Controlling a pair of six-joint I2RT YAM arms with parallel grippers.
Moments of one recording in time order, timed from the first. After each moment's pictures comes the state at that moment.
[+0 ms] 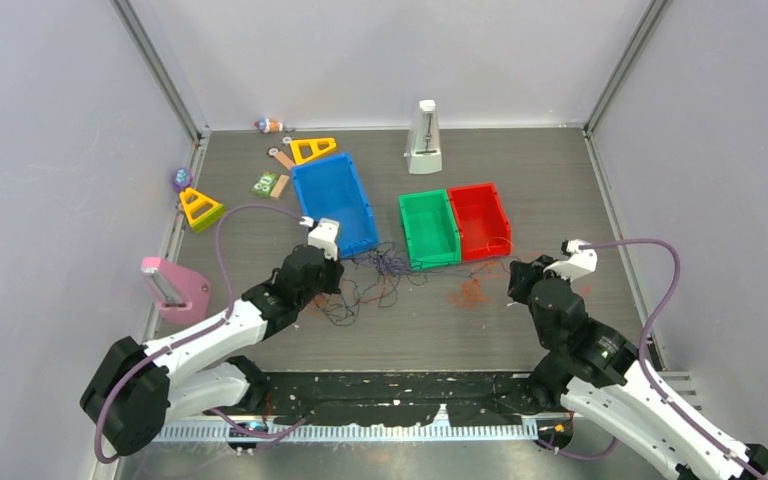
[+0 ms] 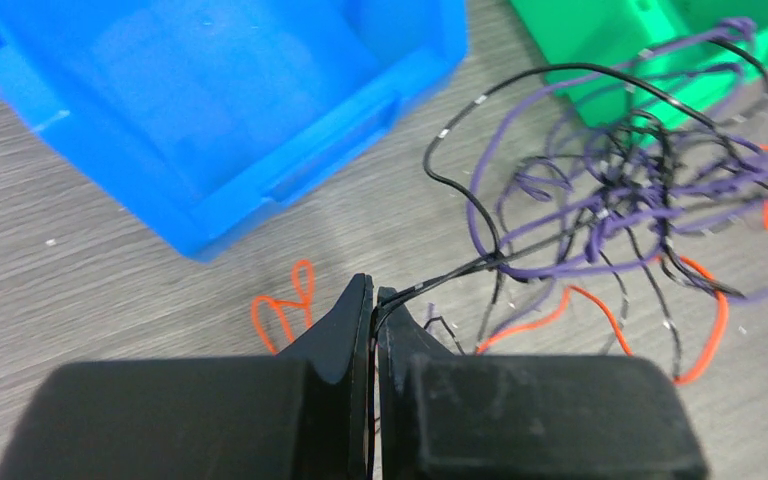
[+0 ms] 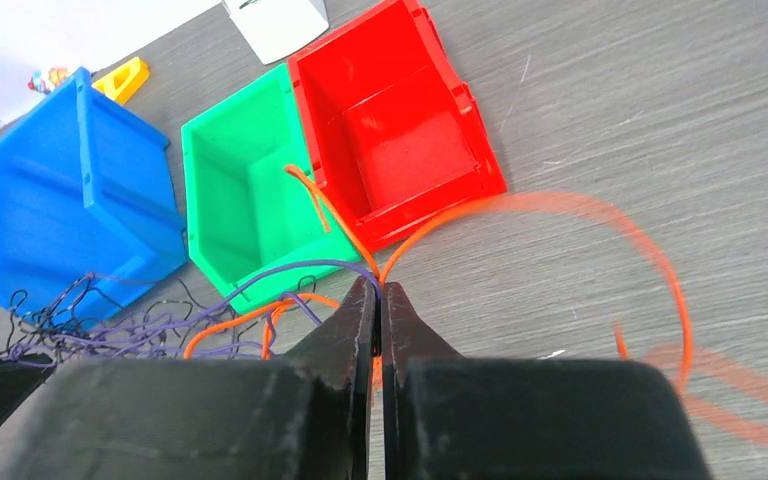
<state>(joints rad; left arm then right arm) -0.68 1.08 0.49 0.04 -0.25 -0.29 0.76 0.38 0.50 -0.53 0.75 0.74</state>
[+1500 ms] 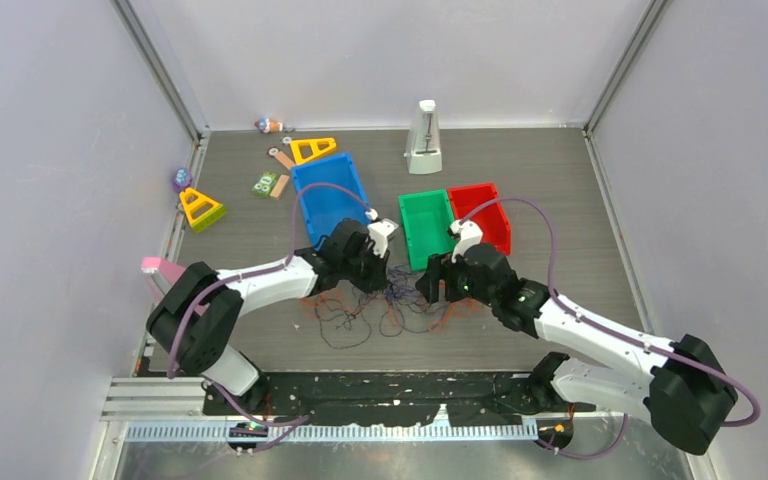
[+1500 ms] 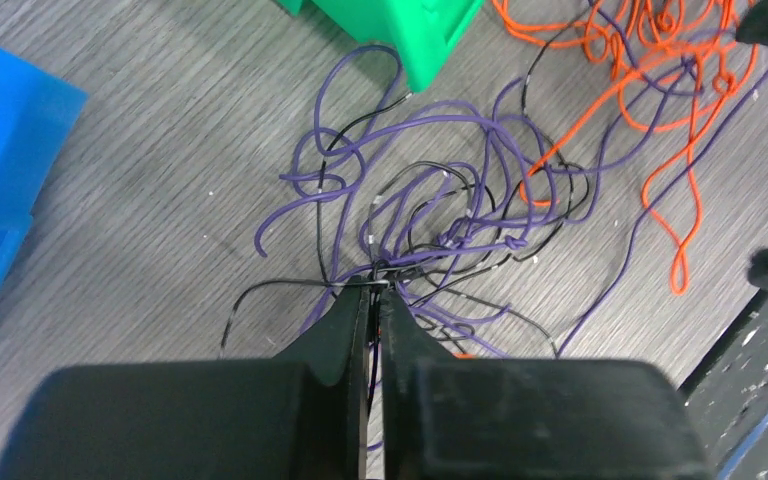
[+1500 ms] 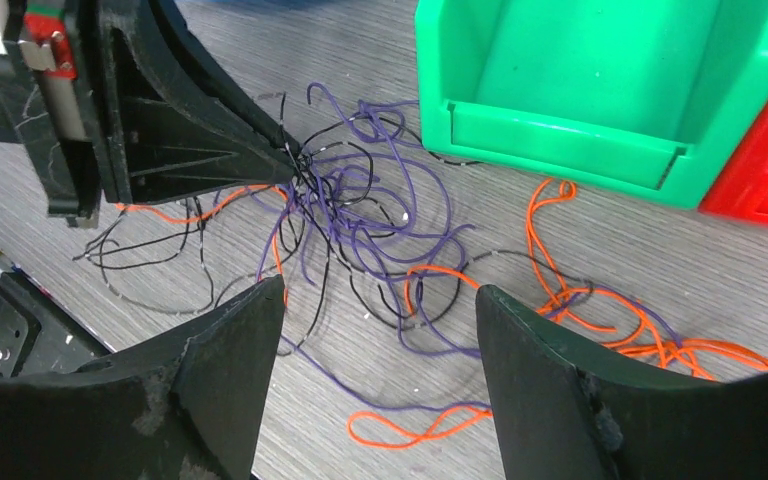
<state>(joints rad) -0.72 1.55 0.80 -0.03 0.24 -0.16 0.75 1.01 0.53 -0.07 0.04 0.45</state>
